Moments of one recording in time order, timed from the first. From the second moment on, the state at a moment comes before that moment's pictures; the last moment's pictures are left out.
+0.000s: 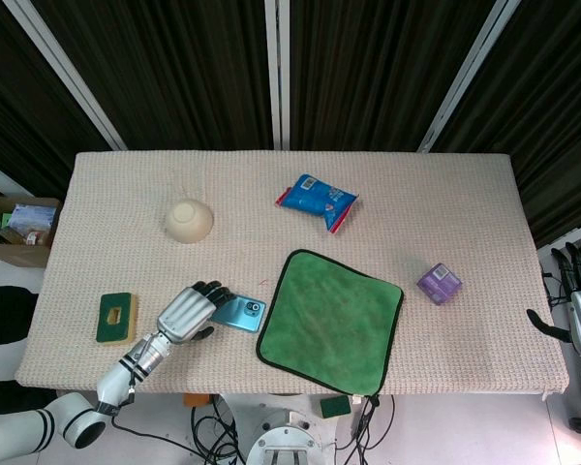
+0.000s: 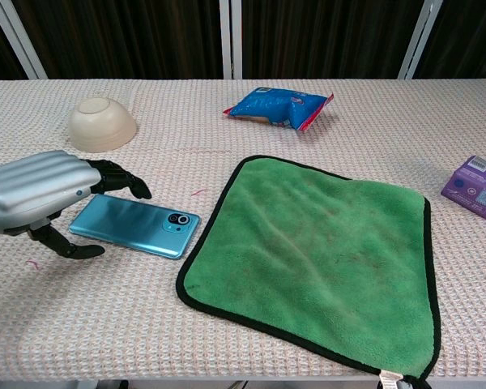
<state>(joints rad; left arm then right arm) -0.53 -1.58 0.05 -1.36 1.61 1.10 0.20 0.10 -1.11 0.12 -1.46 -1.44 1.45 0.08</state>
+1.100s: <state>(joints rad) -0.59 -1.55 0.03 -1.39 1.53 0.96 0.26 0.10 -1.13 0.11 -1.44 -1.44 1.44 0.09</state>
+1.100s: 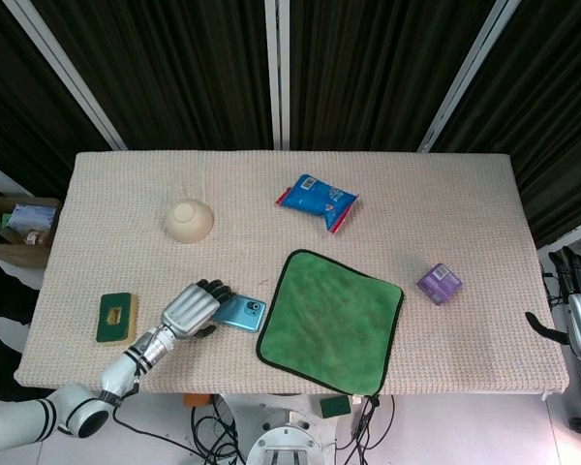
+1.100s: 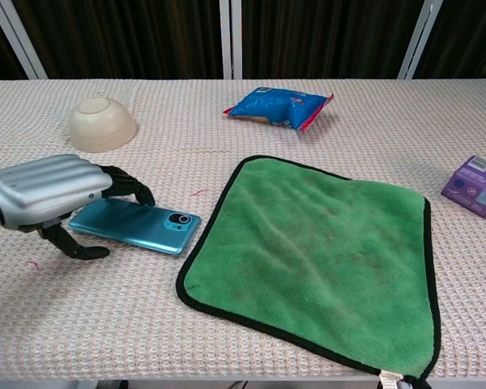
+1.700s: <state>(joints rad) -0.62 -1.63 0.01 -1.25 1.57 1.02 0.14 0.10 -1.14 0.10 -1.41 -1.43 1.42 0.11</state>
